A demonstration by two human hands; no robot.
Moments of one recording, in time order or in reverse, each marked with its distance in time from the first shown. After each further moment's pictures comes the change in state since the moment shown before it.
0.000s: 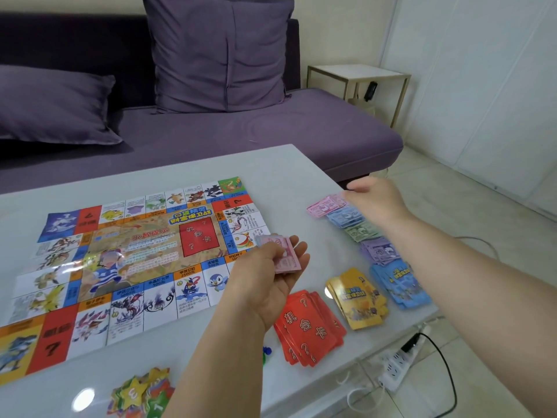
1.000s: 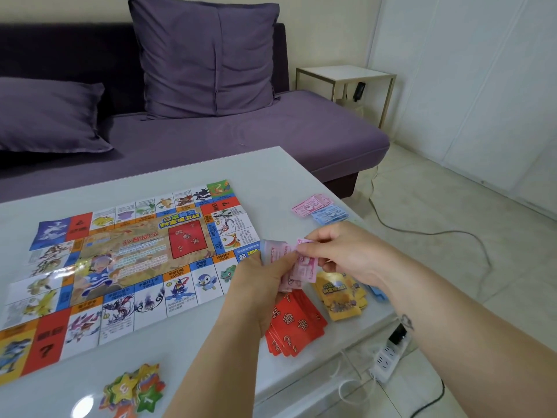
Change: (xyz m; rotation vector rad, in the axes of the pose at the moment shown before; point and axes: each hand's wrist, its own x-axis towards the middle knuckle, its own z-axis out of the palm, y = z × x) left_hand -0.004 -0.021 -0.002 0.536 0.030 0.105; right_hand -0.089 -0.015 -0.005 0.253 -0.558 0.121
